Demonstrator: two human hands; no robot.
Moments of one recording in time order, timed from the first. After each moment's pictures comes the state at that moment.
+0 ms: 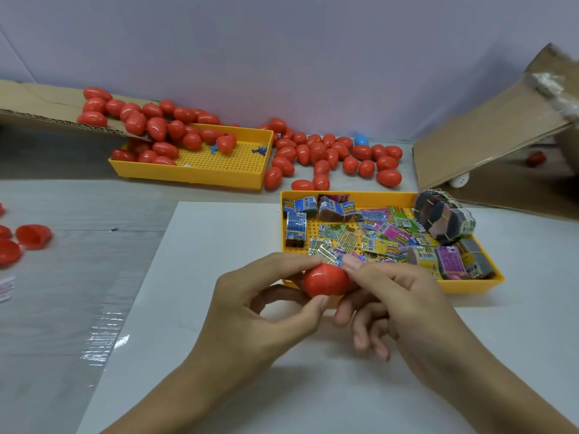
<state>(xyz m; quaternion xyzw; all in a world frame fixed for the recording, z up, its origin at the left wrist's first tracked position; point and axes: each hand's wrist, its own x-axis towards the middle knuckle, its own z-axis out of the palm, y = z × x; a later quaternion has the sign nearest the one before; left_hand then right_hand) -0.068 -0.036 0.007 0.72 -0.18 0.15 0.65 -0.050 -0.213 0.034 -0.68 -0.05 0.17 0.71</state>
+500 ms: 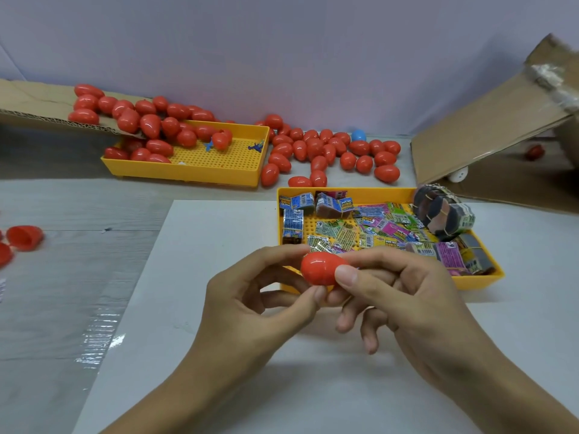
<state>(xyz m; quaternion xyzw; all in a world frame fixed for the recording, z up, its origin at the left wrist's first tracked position) -0.068 -0.039 0.003 0.69 -0.12 0.14 0.70 -0.052 -0.219 0.035 -0.64 -0.10 0.12 0.75</state>
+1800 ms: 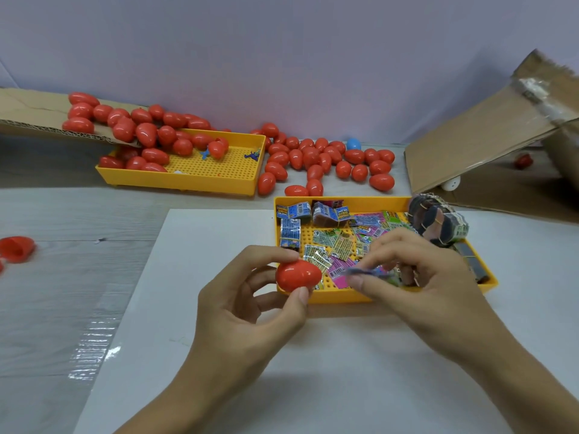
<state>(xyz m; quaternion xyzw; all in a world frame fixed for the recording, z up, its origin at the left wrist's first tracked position) -0.063 -0.038 0.000 0.65 -0.13 0.17 0.73 -0.030 -0.243 0.034 -0.85 -0.19 -0.08 0.49</state>
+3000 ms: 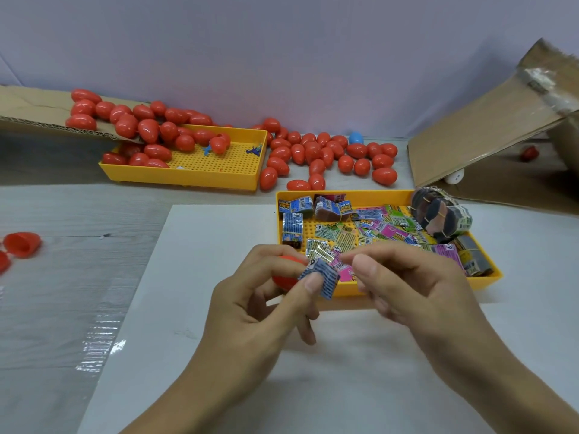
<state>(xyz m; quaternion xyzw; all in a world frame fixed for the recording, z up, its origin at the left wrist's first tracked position) -0.073 -0.044 0.016 0.65 -0.10 0.10 0.75 -0.051 -0.222 0.042 -0.73 -0.15 0.02 0.66</state>
